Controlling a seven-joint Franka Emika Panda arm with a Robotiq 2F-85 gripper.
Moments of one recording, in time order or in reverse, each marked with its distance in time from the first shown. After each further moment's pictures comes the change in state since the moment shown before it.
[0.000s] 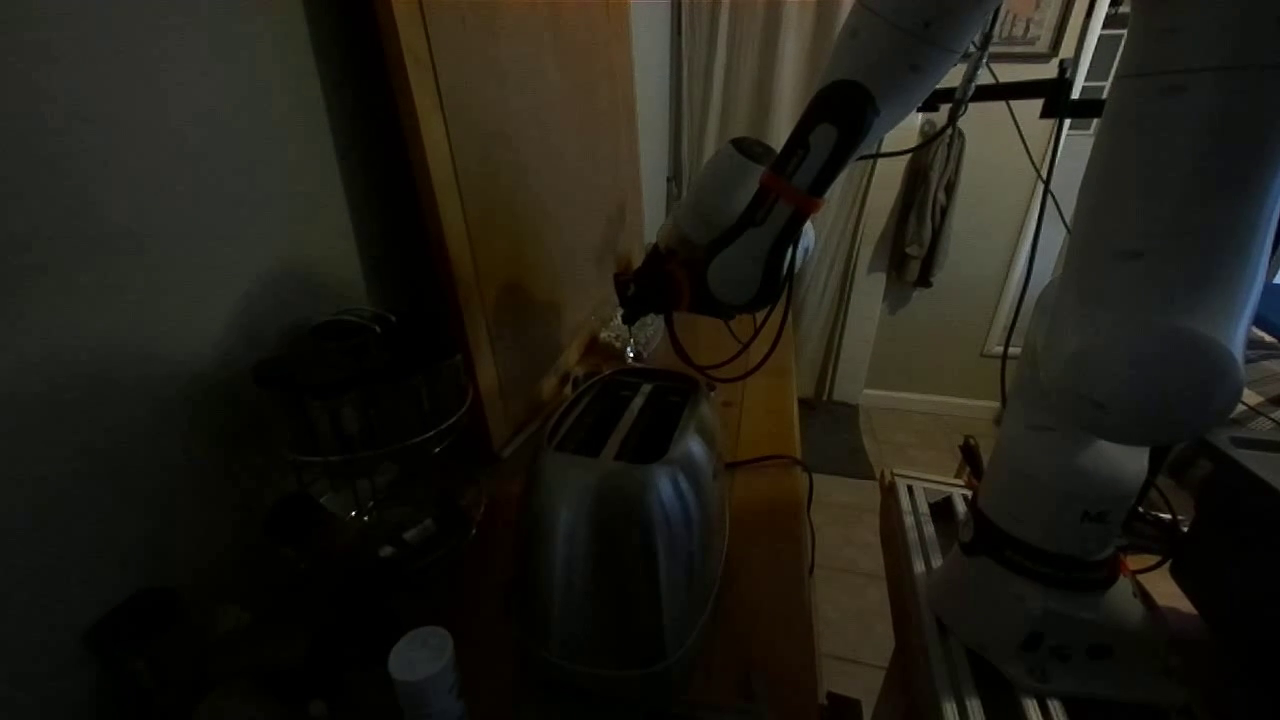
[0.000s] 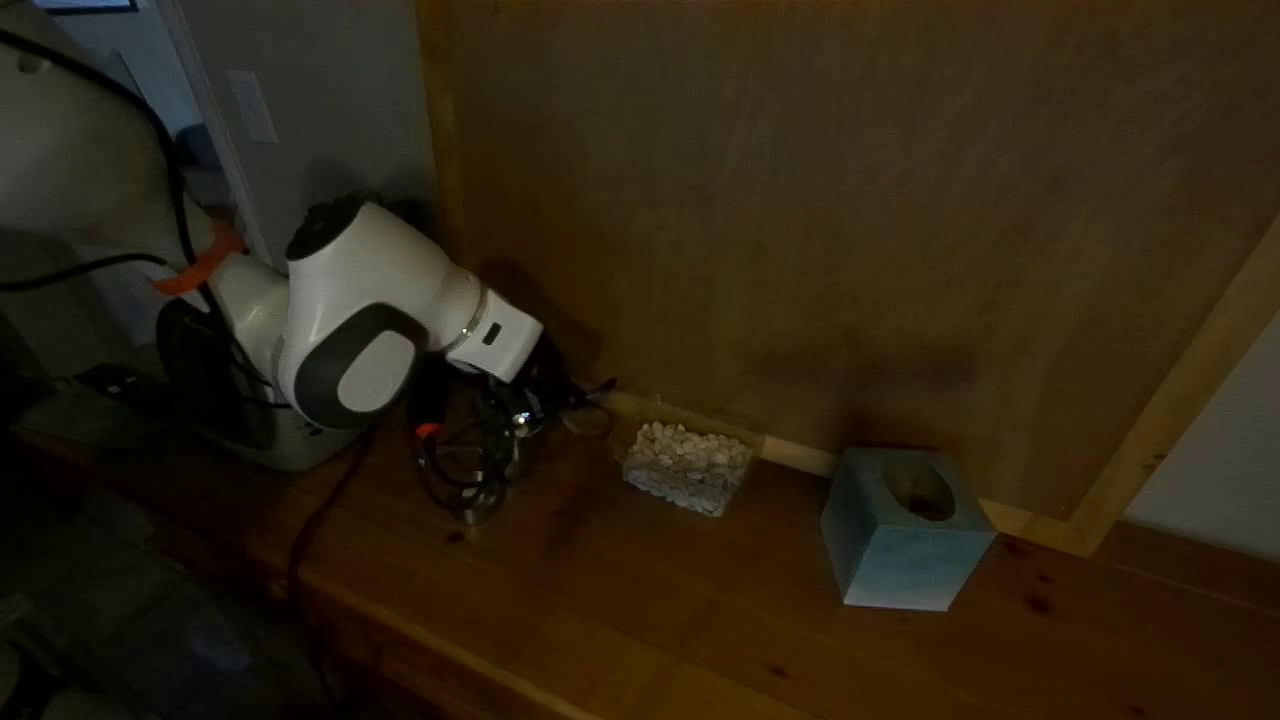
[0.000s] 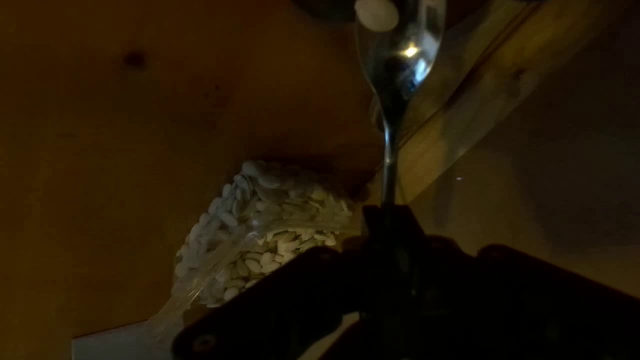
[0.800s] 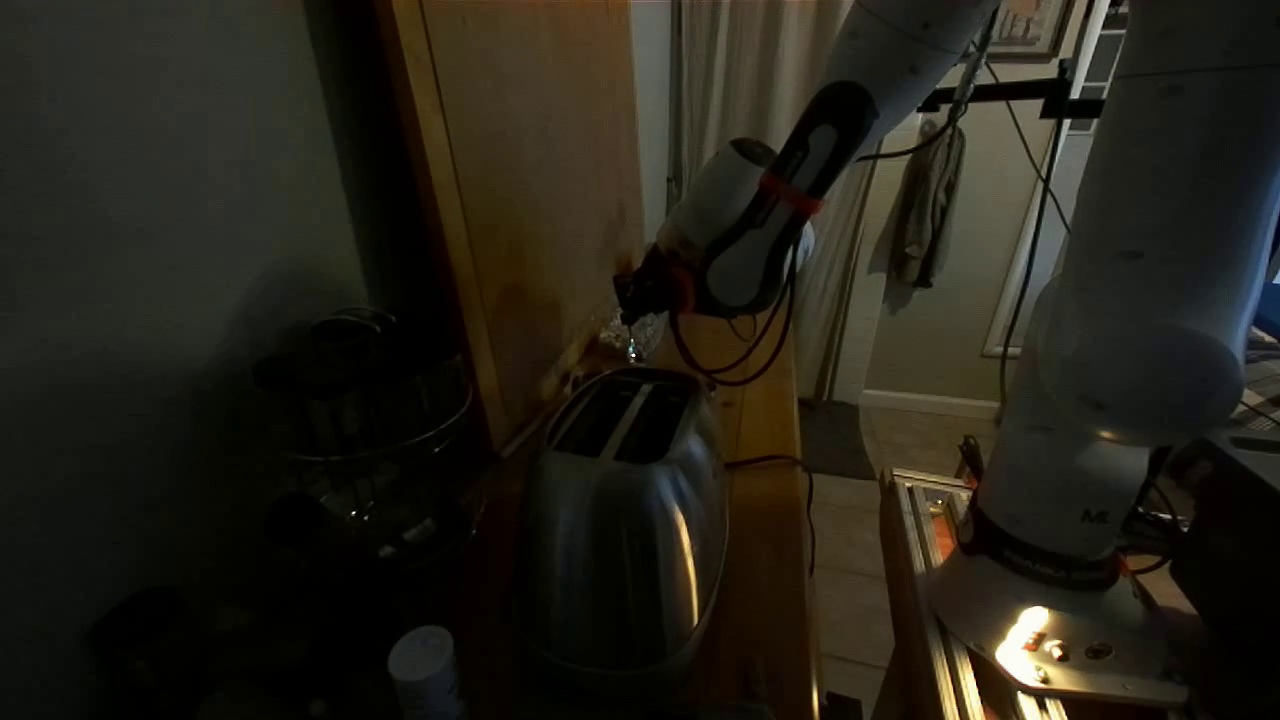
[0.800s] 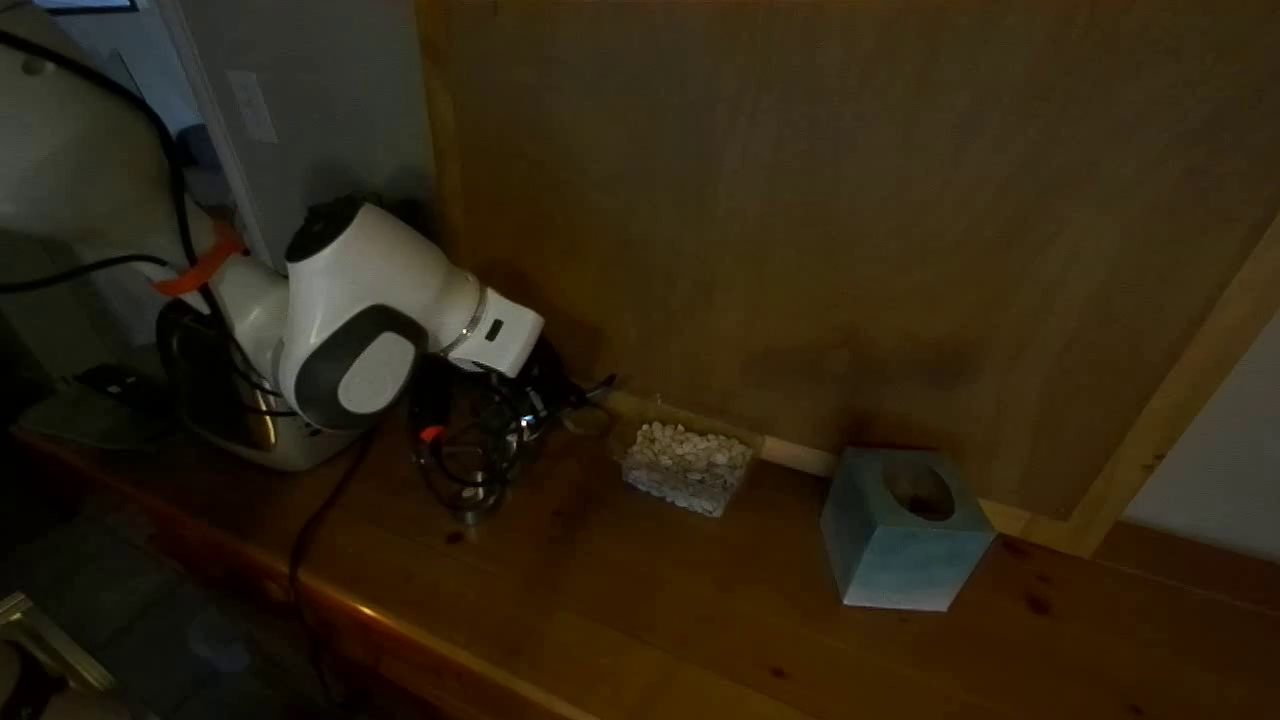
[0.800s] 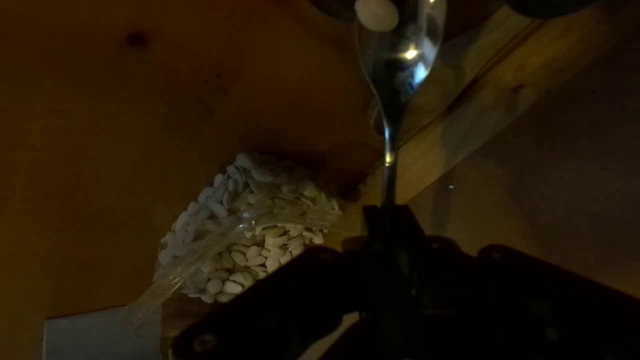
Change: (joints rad) arm 0.003 0.004 -0.003 -0.001 0.000 0.012 -0.080
